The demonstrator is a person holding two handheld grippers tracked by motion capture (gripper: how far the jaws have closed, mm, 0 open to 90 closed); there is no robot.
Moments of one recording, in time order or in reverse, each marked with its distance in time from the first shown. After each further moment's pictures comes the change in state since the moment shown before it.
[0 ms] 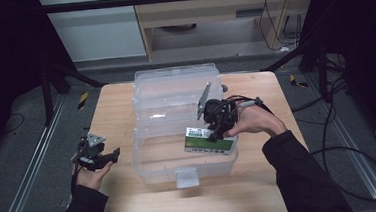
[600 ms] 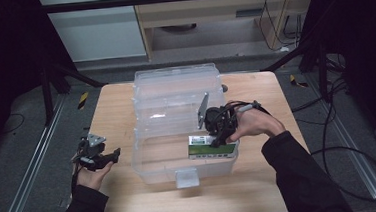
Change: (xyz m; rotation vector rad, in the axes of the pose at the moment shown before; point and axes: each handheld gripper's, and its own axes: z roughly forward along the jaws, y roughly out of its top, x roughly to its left) left arm -0.001 0.000 0.001 0.004 -0.003 0.002; right arm 0.003 -0.007 0.019 0.050 0.027 -0.105
